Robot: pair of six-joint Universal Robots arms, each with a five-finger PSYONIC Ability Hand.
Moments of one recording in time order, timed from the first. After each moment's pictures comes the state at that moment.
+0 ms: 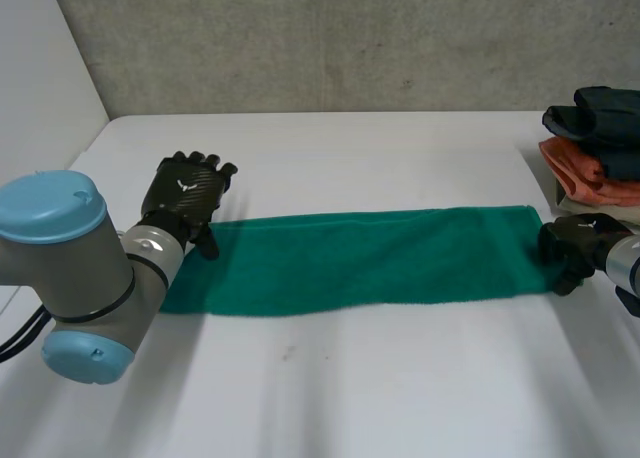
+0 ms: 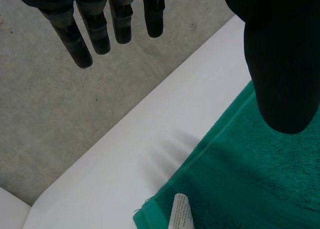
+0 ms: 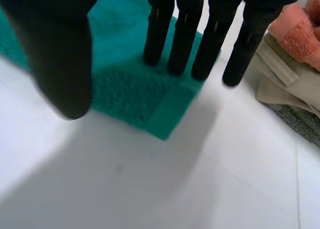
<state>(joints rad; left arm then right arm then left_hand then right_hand) 4.31 -2.00 -1.61 3.48 -1.56 3.56 1.51 -0.99 1.44 0.15 1.29 2.60 0.20 0.22 0.22 0.21 0.05 0.66 0.66 0.66 0.66 0.48</state>
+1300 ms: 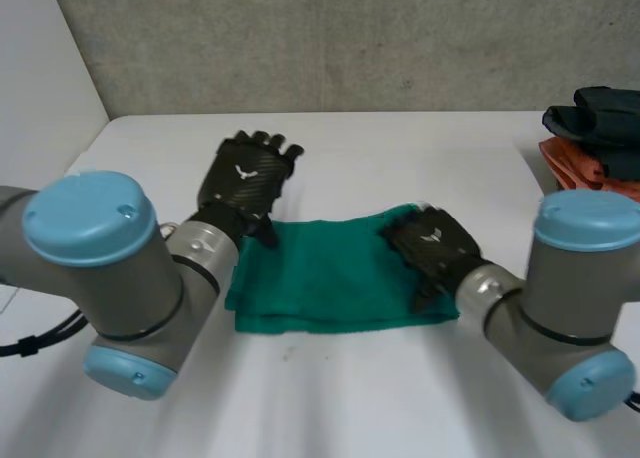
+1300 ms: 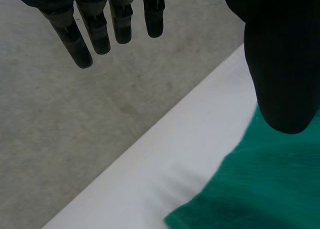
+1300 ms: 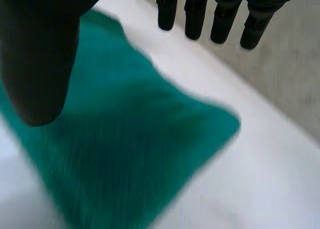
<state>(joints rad) 4.12 -1.98 -1.53 3.49 -1.58 3.49 2.01 -1.10 1.62 -0.17 1.34 2.72 0.20 0.22 0.22 0.21 0.05 0.29 0.29 0.27 0.27 0.11</state>
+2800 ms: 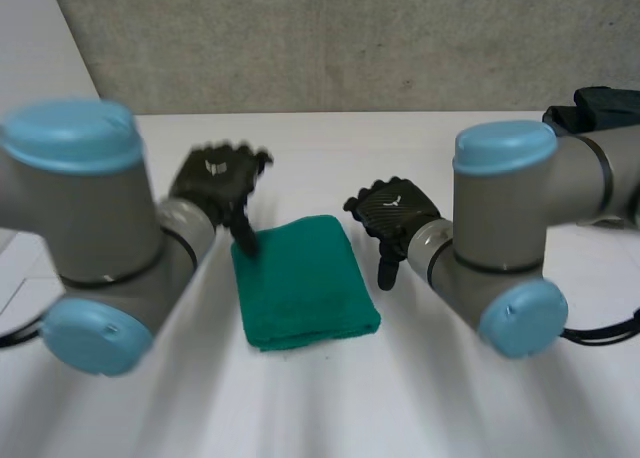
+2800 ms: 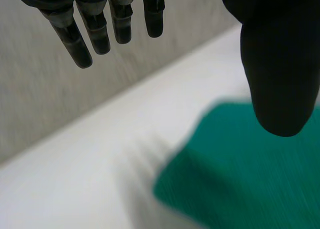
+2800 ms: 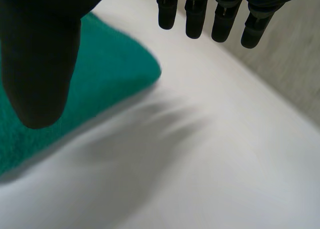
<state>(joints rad) 4.14 -1.98 -1.33 3.08 -1.68 3.32 2.18 -0.93 1.14 0.17 1.52 2.76 0.20 0.22 0.22 0.21 0.05 0.22 0.21 0.21 0.21 0.05</state>
